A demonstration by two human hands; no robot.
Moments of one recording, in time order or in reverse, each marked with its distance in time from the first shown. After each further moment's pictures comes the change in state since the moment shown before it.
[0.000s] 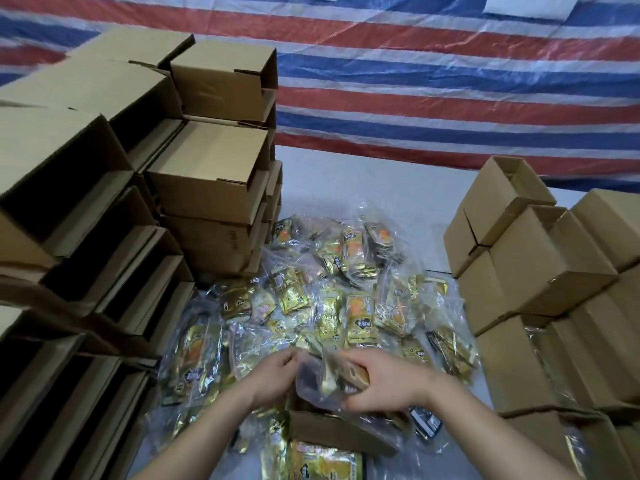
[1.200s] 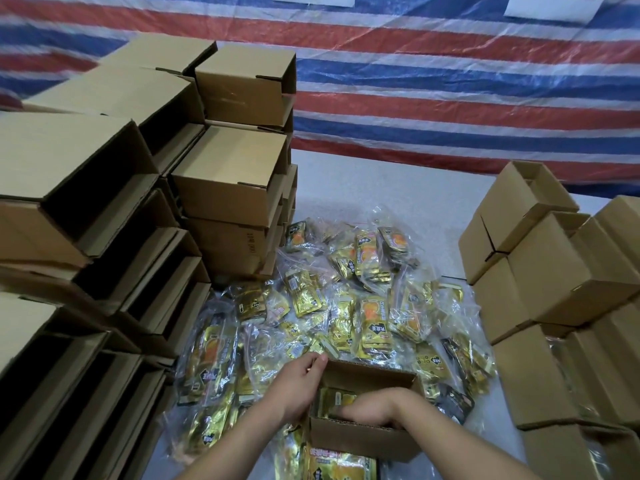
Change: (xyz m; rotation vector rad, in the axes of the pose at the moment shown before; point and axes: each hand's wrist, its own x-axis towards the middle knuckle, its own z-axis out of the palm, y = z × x) left_hand 0.007 -0.014 0.025 -0.040 0.197 0.042; right_hand 0.070 0.028 0.054 -0.075 -0.339 0.461
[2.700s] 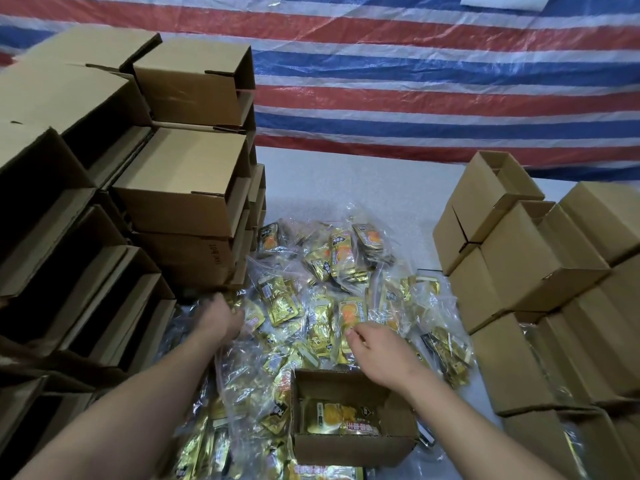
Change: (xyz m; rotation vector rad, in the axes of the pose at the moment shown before) left_hand 0.124 0.005 -0.119 0.602 0.321 -0.333; right_hand -0.041 0.024 -0.054 0.031 0.918 -0.244
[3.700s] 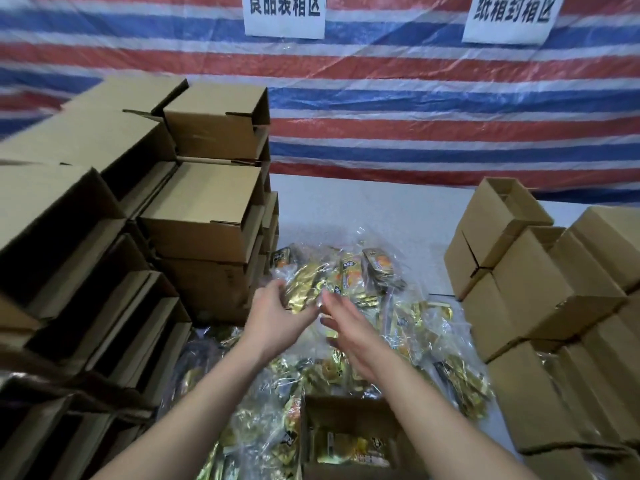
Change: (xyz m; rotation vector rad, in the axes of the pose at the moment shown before) left_hand -0.129 0.085 -0.082 -0.599 0.100 0.422; right_hand 0.036 -0.091 -0.030 1.153 -0.098 0.215
